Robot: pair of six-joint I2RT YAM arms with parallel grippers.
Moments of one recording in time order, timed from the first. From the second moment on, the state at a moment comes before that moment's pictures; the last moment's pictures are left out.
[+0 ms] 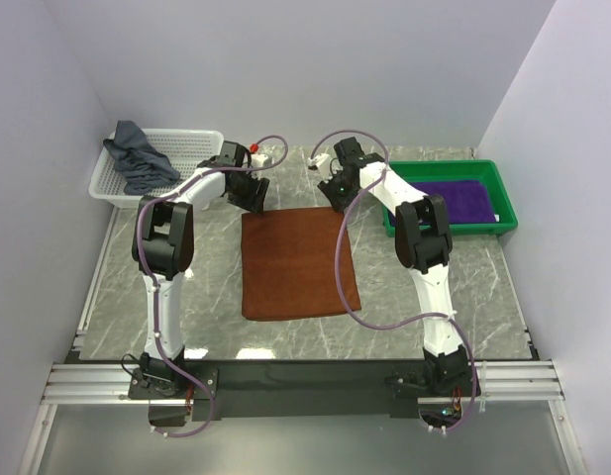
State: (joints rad) left arm -0.25 2.19 1.72 -0.56 0.25 0.17; right arm 0.36 2.37 2.01 -0.75 -0.21 -0.51
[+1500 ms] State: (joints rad) left arm -0.18 2.22 1.75 -0.62 0.15 0.18; right arm 0.38 2.41 2.05 -0.78 -0.18 -0.52
